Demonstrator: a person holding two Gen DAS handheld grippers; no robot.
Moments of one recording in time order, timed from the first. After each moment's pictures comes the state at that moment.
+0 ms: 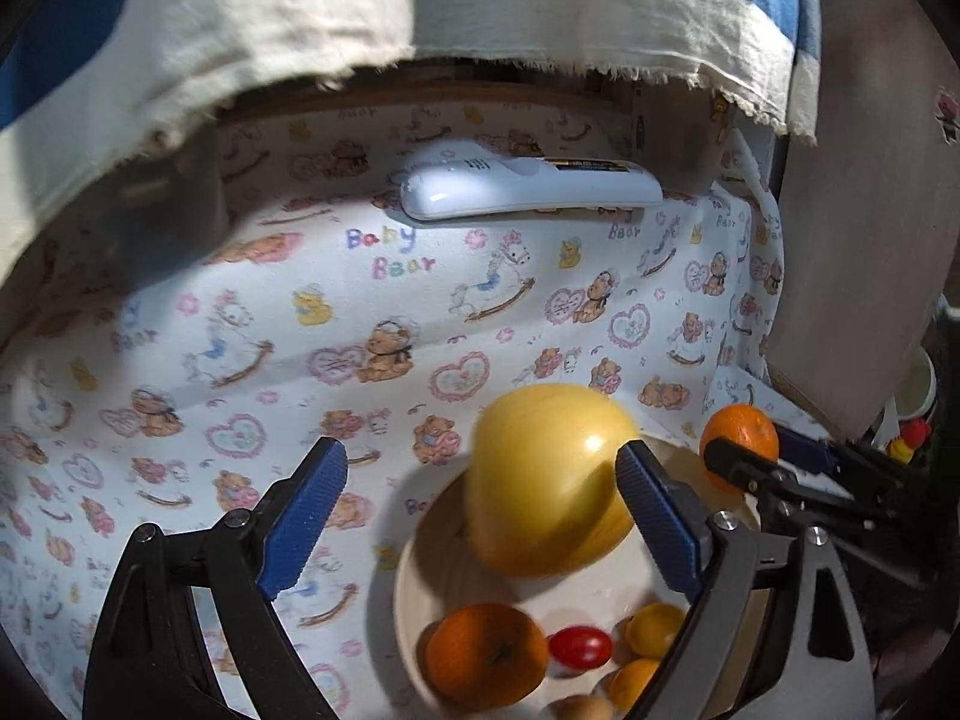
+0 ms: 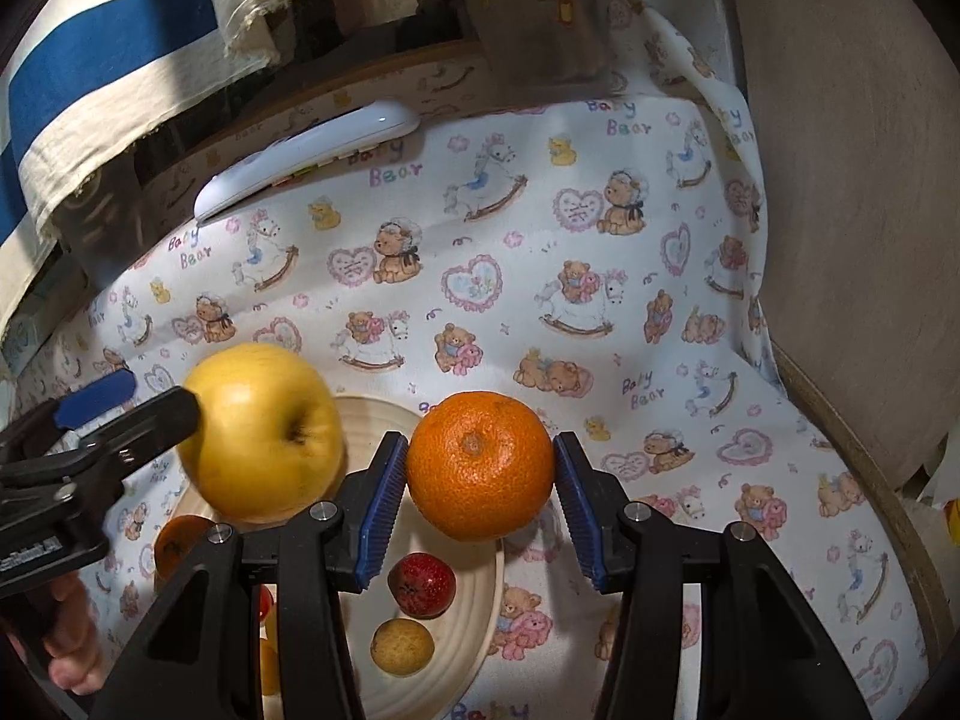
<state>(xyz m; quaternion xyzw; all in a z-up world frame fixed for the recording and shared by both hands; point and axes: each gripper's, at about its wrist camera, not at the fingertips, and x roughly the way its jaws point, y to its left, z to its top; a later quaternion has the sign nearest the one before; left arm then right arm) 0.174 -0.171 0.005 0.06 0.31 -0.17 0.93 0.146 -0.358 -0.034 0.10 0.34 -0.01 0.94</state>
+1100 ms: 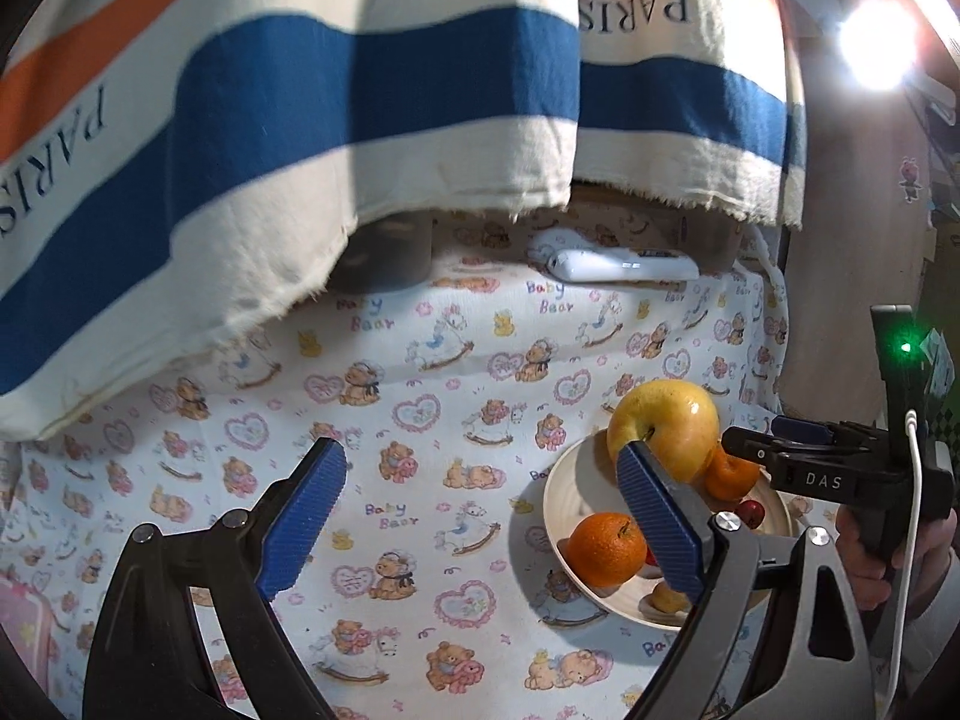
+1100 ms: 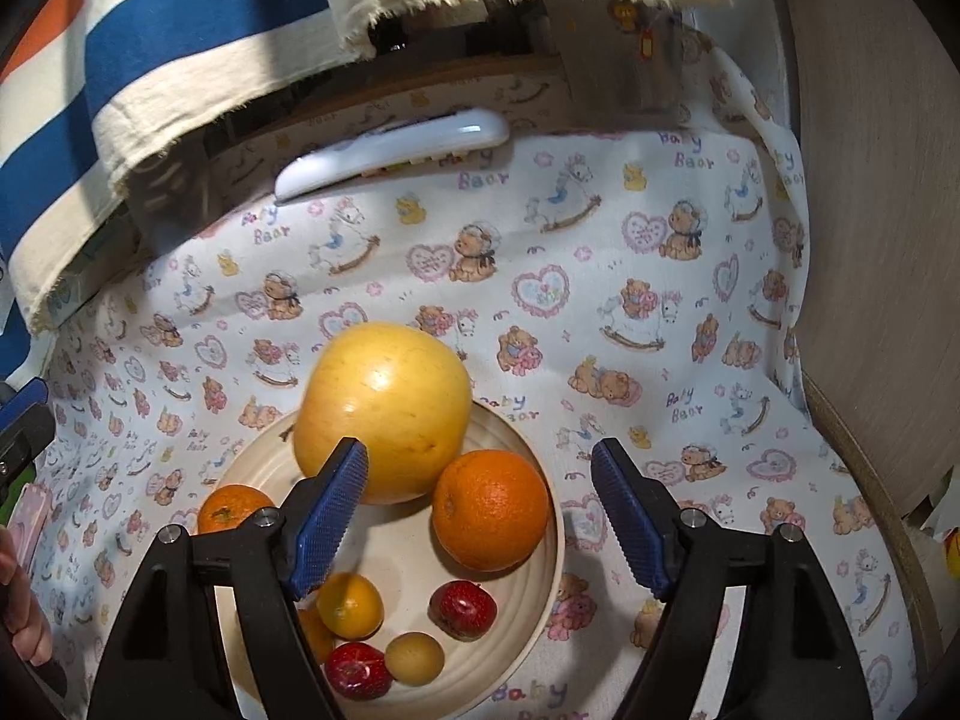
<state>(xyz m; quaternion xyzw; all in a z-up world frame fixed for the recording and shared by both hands) 0.086 -0.076 0.029 0.02 0.21 -0.12 0.97 0.132 -0.337 -0.021 0.07 0.33 0.04 0.94</state>
